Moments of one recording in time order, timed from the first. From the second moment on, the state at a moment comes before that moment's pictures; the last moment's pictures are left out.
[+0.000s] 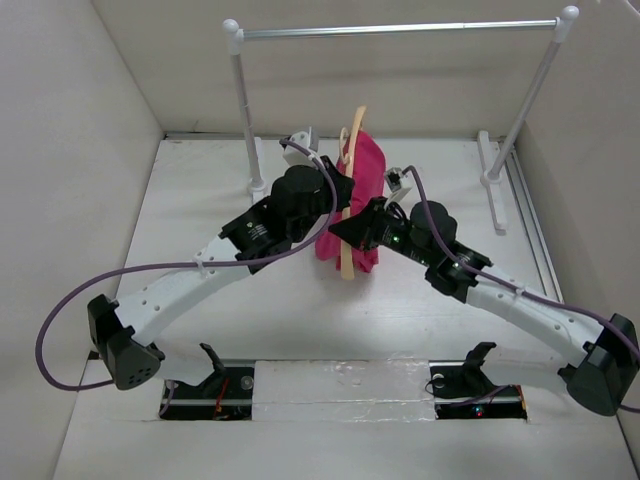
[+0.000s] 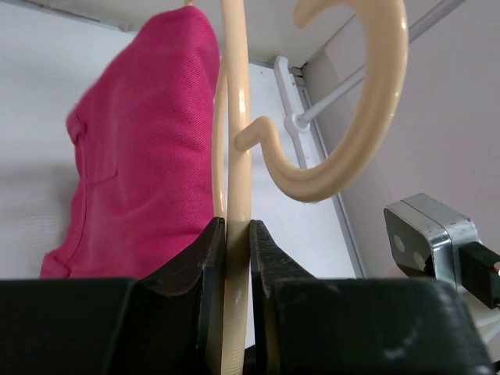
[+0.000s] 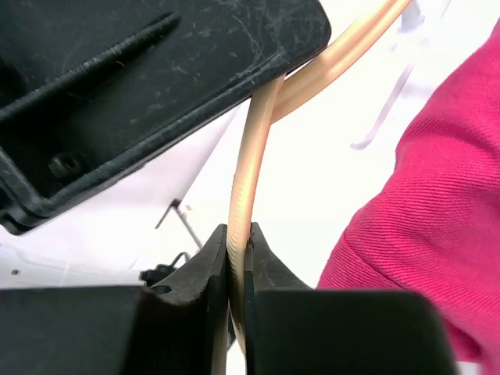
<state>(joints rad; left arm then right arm) -0.92 1.34 1.36 -0.26 -0.42 -0.73 0.79 1.14 0.90 0.16 -0.17 0.75</state>
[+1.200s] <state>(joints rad) -0.89 1.04 1.12 -0.23 -0.27 -0.64 -0.11 1.37 1.41 0.07 -0.70 0.85</state>
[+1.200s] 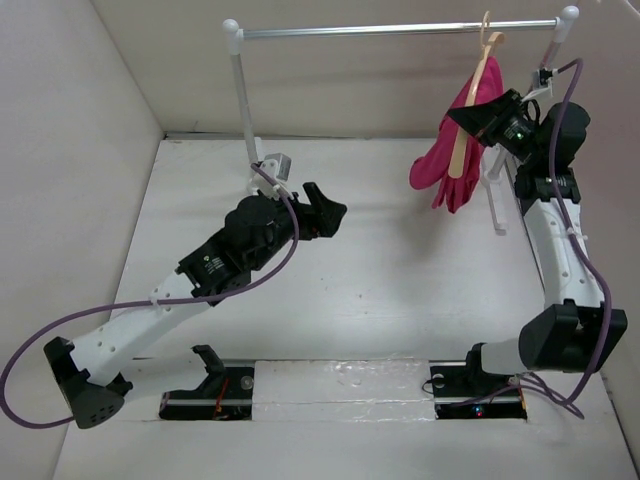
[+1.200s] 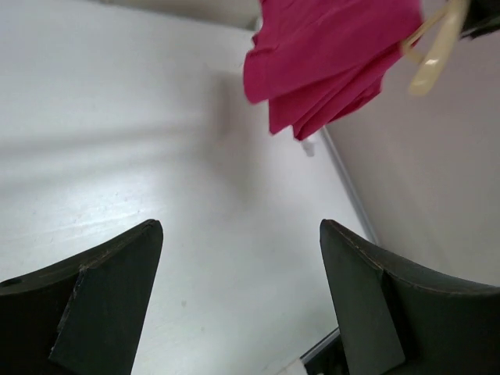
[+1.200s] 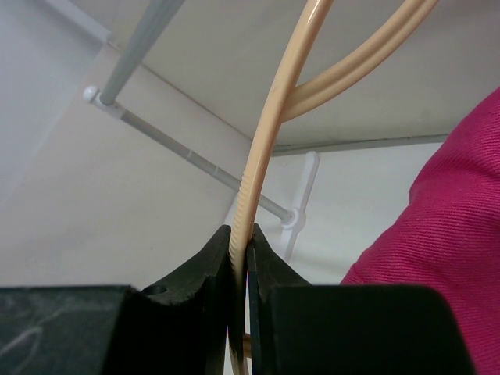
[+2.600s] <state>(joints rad) -0.91 1.12 1.04 -0.26 -0.23 -0.70 -0.39 1.61 1.39 0.59 -0.85 1.13</state>
